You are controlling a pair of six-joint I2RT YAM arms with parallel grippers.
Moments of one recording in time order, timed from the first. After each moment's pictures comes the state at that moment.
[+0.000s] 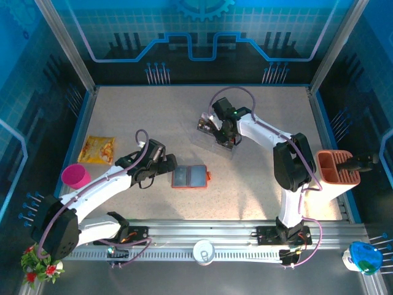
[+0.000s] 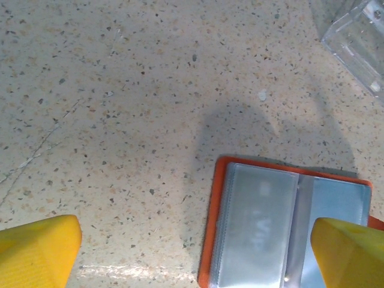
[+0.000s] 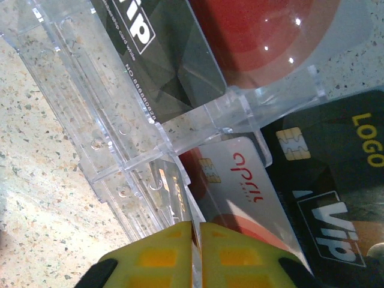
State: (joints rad) left arm -0.52 1.18 0.71 -0.55 -0.15 -0.80; right arm 0.51 1.92 1.52 -0.80 0.11 -0.14
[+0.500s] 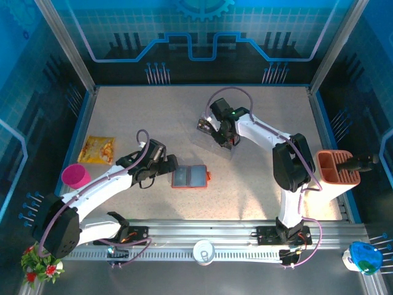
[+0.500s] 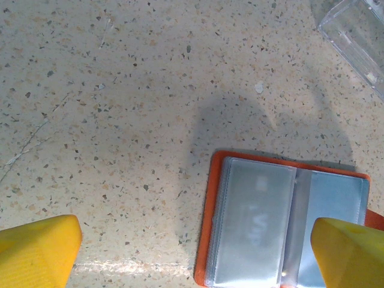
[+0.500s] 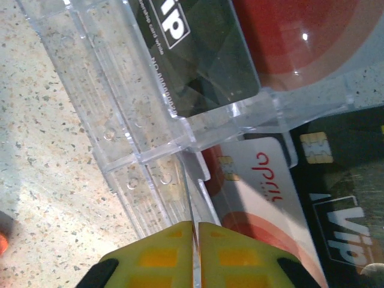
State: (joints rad) left arm -0.52 1.19 0.71 -0.54 -0.14 -0.79; right arm 0.53 1.93 1.53 -0.83 0.11 -0.17
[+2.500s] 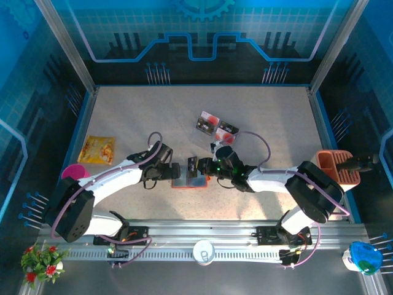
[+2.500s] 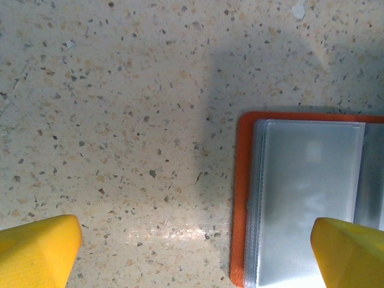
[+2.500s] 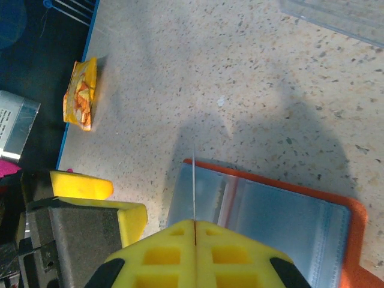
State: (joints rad) left arm -0.54 1.35 0.72 -0.55 -0.10 -0.66; right arm 0.80 1.55 0.61 0.41 -0.12 0.90
